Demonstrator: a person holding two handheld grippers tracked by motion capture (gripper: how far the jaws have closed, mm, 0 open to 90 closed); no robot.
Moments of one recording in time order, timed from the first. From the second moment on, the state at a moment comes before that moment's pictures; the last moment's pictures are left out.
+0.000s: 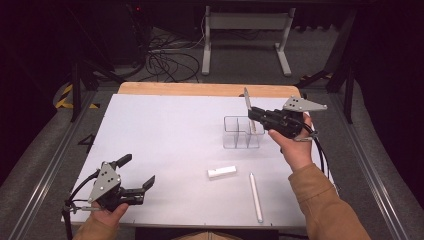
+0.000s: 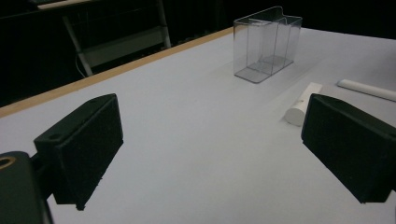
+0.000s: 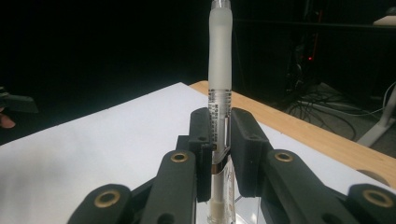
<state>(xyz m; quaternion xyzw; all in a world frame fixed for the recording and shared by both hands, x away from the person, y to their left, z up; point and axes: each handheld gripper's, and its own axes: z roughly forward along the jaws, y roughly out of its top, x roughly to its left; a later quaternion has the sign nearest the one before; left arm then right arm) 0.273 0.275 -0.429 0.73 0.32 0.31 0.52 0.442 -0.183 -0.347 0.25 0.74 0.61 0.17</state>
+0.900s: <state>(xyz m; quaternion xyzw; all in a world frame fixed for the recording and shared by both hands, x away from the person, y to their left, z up) 0.273 0.277 -0.429 0.72 0.32 0.31 0.52 0.464 -0.153 -0.366 0.28 0.70 0.63 0.19</state>
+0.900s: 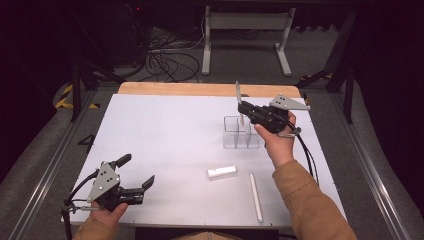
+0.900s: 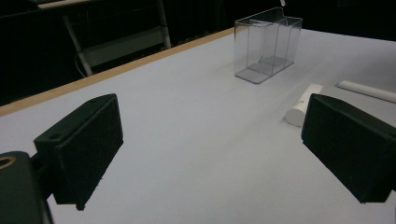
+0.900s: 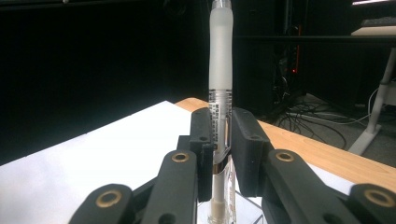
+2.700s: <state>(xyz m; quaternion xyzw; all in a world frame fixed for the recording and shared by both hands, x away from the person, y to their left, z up) 0.273 0.278 -0.429 0.72 0.33 0.31 0.52 0.475 -0.130 -0.400 0.30 0.72 0.59 0.19</state>
